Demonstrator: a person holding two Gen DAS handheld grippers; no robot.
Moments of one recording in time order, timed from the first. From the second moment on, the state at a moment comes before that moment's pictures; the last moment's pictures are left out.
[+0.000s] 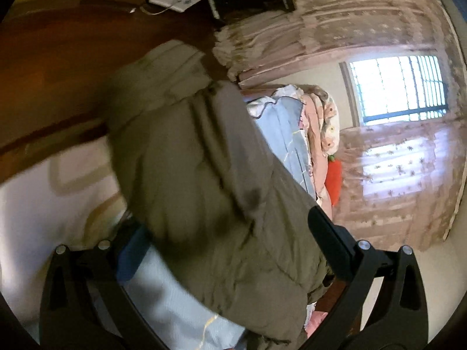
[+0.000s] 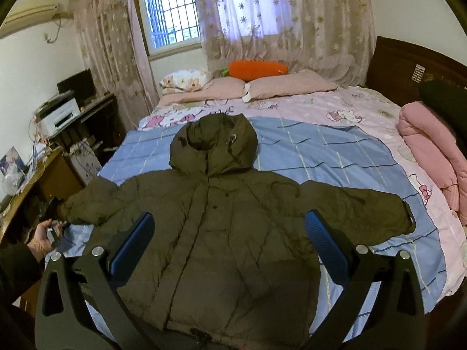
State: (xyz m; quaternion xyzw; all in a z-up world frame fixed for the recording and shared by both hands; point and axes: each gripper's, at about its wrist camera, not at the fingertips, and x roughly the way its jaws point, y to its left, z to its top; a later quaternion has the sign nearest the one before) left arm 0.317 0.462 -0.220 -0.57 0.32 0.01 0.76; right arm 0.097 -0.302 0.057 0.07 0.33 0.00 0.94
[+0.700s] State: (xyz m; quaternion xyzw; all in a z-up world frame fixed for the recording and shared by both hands) left arm 0.339 0.462 -0.181 -0.38 0.33 0.06 0.86; right arm 0.110 -0.273 0.049 0.05 0.35 0.02 0.93
